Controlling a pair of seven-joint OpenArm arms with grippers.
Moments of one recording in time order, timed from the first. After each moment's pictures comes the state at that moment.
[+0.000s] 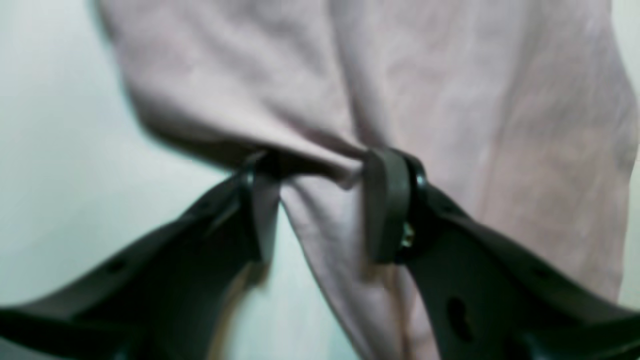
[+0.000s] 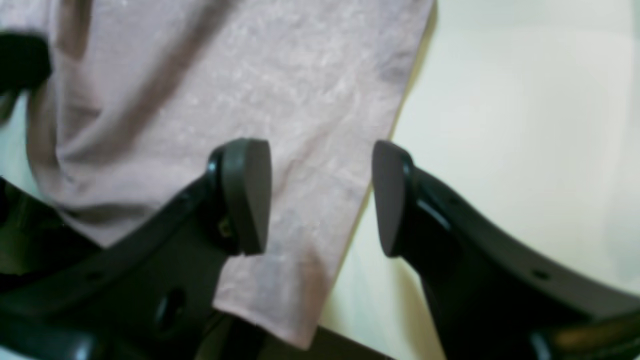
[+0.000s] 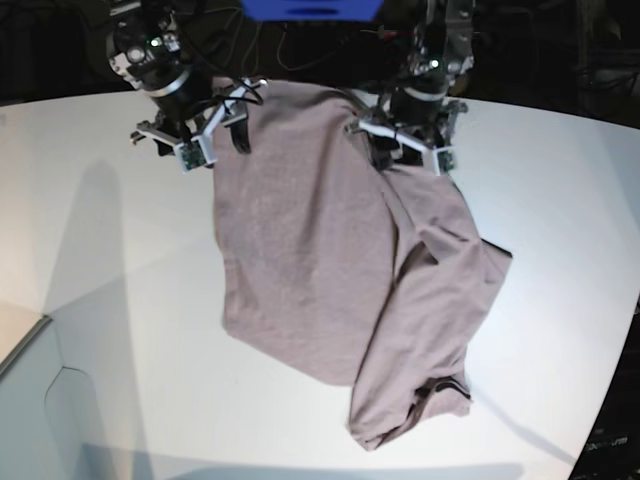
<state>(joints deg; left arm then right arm) 22.1 5.3 1.0 81.5 -16.5 0.4 11.6 -29.6 7.4 -5.1 101.6 -0.2 13.6 -21.5</state>
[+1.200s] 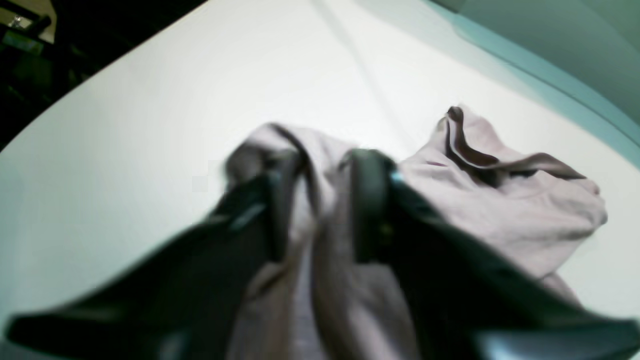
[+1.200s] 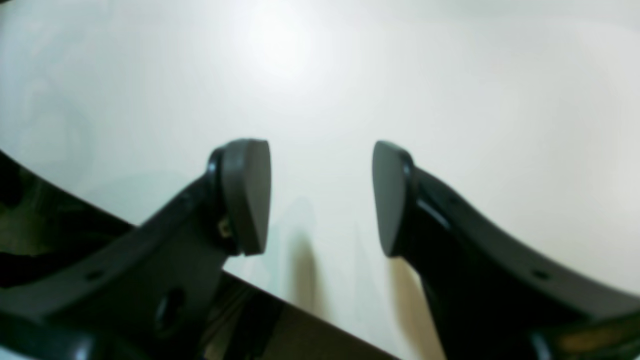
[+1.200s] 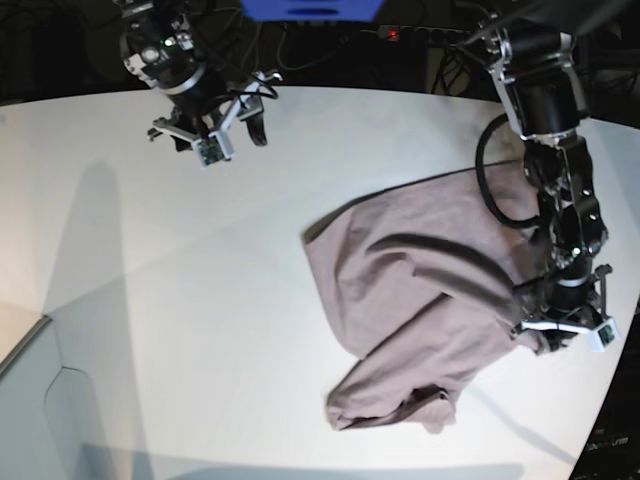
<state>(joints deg) -12.7 -7.6 -20.0 71.9 -15.9 1.4 15.8 -28.5 7.5 -8.2 98.6 -0.2 13.5 -21.4</state>
